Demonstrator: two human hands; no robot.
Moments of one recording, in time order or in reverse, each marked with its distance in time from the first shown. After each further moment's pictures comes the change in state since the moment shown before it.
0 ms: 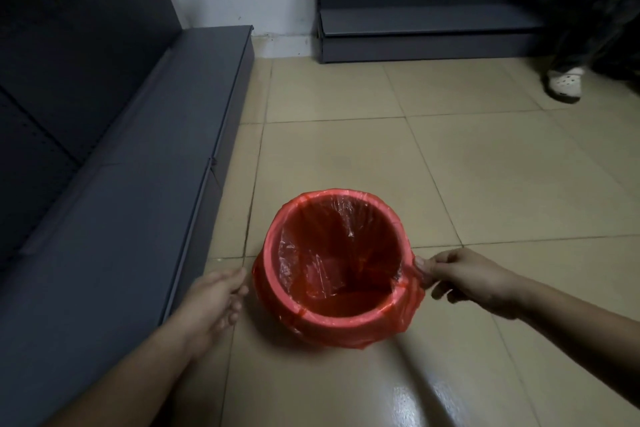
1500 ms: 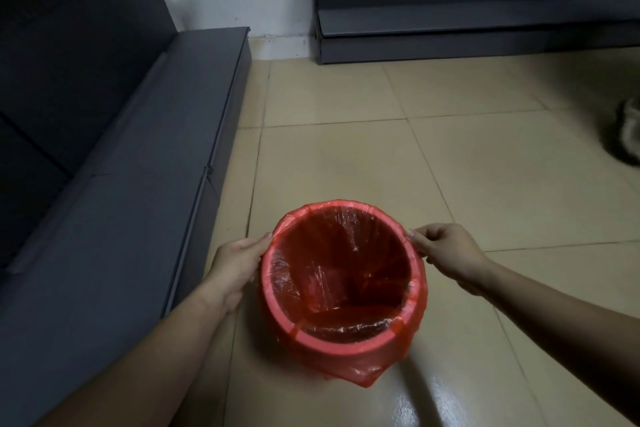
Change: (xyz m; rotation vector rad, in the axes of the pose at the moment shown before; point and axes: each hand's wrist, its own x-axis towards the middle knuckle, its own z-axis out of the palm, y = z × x) left_hand 0.053 0.051 0.045 0.078 0.016 0.172; right_hand 0.078 -0.015 0.006 0.077 0.368 -0.195
